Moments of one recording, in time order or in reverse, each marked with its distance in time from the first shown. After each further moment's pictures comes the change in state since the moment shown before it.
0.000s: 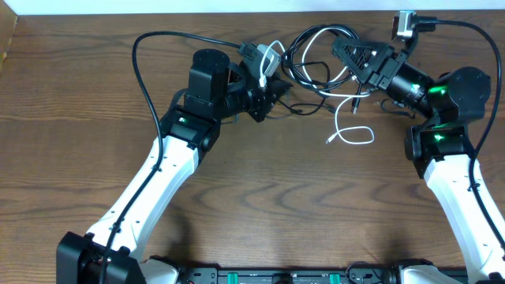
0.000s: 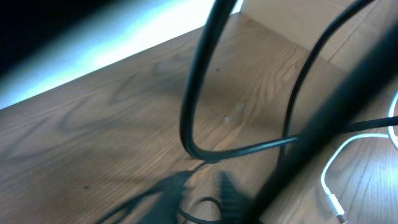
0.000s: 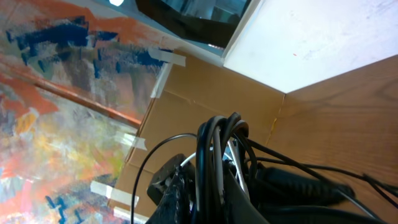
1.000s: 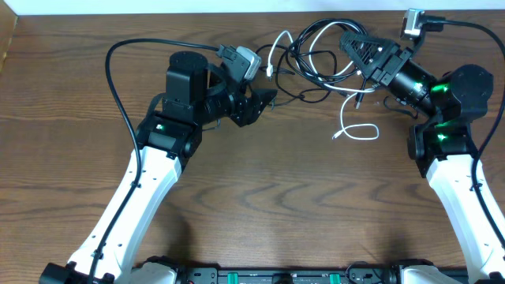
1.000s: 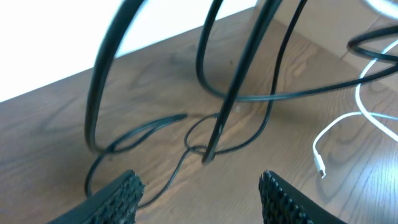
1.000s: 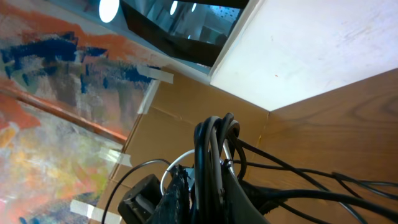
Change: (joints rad) left arm 0.072 -0.103 0.000 -0.155 0.002 0.032; right arm -0.024 0.000 0.000 -0.045 0.065 -0.070
